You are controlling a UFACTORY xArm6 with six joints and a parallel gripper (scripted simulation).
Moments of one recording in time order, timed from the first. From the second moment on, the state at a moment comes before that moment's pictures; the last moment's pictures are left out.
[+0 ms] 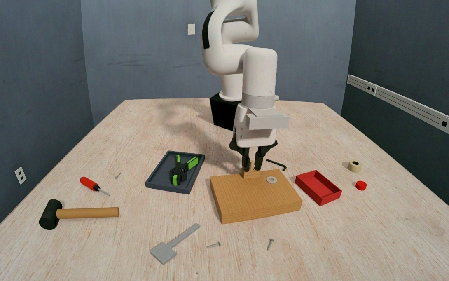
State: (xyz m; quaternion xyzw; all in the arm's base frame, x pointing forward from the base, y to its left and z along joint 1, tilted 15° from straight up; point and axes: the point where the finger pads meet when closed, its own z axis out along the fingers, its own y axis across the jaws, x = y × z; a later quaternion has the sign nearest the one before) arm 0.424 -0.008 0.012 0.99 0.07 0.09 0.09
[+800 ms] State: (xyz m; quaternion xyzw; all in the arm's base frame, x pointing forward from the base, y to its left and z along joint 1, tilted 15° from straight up) arm 0.419 -0.004 0.034 0.99 0.07 0.09 0.09
